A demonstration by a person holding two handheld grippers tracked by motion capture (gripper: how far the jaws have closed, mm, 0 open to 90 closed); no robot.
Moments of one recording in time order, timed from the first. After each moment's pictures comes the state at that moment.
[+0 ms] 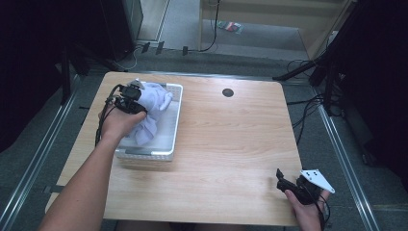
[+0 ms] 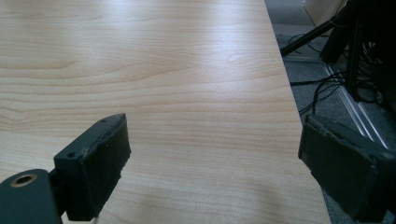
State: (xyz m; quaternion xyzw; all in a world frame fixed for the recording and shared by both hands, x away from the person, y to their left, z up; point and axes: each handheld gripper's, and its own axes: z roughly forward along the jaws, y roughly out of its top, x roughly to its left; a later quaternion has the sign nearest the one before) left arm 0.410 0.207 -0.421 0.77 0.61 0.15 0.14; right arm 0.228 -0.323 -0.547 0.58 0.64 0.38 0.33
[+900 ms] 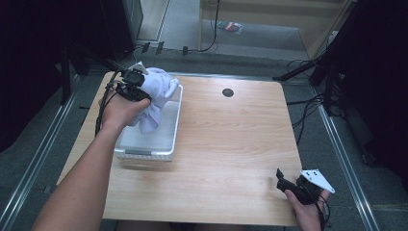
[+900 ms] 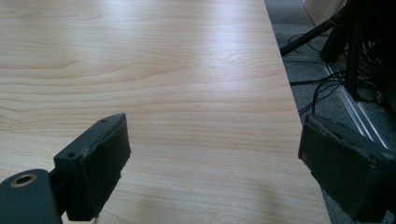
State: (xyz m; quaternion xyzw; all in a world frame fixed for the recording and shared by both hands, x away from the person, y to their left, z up) left arm 0.410 0.185 -0.368 0.77 0.60 0.16 0.16; right arm 0.228 -0.323 -0.546 0.58 0.64 0.38 0.33
